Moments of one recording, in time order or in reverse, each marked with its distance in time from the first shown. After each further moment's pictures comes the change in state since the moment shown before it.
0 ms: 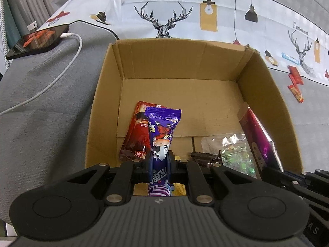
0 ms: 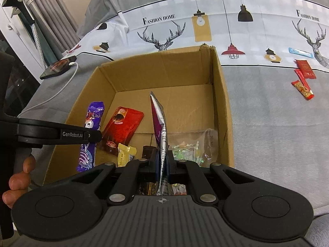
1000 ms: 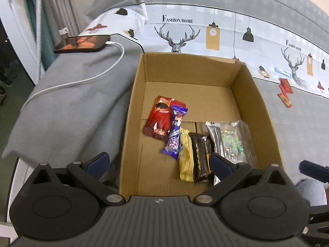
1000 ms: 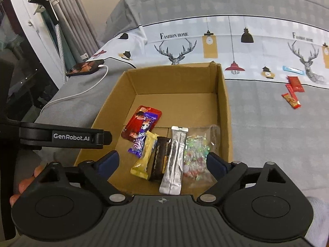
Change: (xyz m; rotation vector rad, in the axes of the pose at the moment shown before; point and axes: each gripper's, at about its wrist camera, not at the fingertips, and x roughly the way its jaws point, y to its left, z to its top) left arm -0.116 0.013 -0.076 -0.068 -0.117 0.047; right arm -0.092 0.040 -0.038 -0.070 -0.079 -0.004
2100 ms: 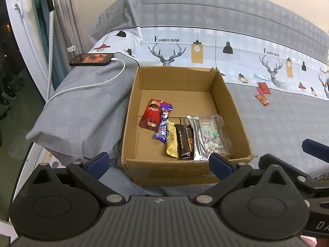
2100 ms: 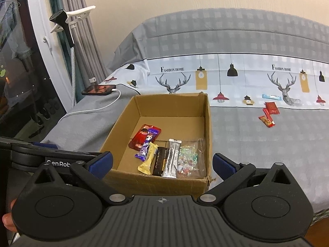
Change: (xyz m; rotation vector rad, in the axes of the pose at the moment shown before) left arm -0.107 -0.017 -0.065 0.029 -0.122 -0.021; right arm -0.117 0.027 -0.051 -0.051 -0.200 -0.045
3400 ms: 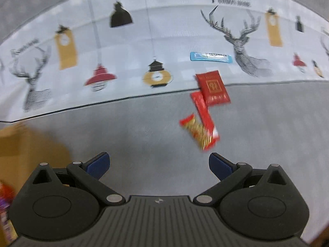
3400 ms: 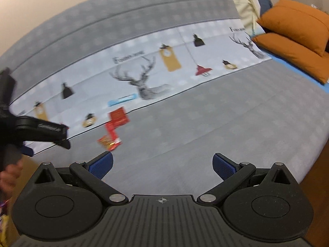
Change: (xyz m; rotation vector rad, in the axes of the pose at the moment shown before) left arm 0.349 -0.398 0.183 0.194 0.237 -0.087; right arm 0.078 -0.378 0.012 0.418 -0.045 -0.515
